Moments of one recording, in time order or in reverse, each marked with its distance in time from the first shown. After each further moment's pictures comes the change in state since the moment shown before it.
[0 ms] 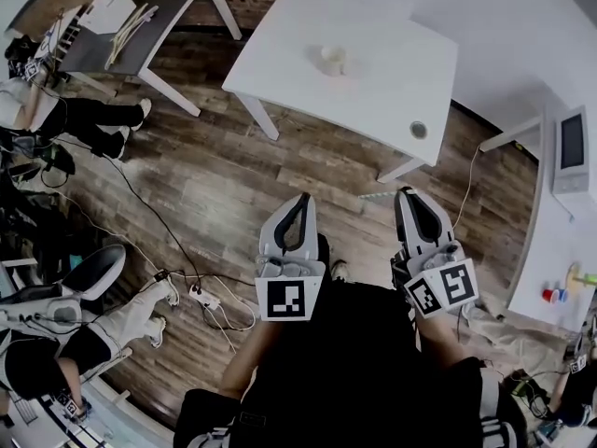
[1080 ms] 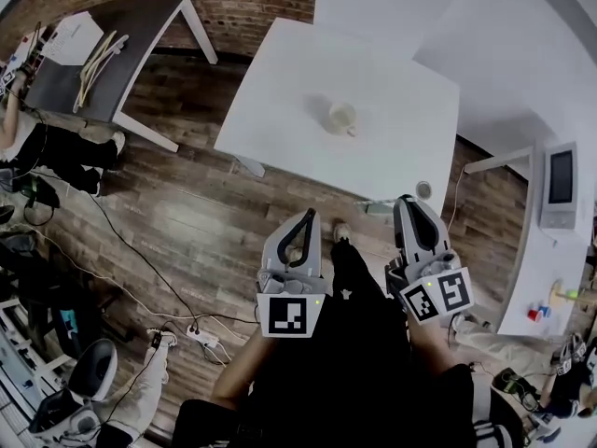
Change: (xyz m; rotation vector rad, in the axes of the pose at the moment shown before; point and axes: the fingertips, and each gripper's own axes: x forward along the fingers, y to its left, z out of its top) left arm 0.163 0.110 0.012 -0.039 -0.022 -0.131; right arm 0.195 -0.051 0.034 -0.014 0.011 -0.124
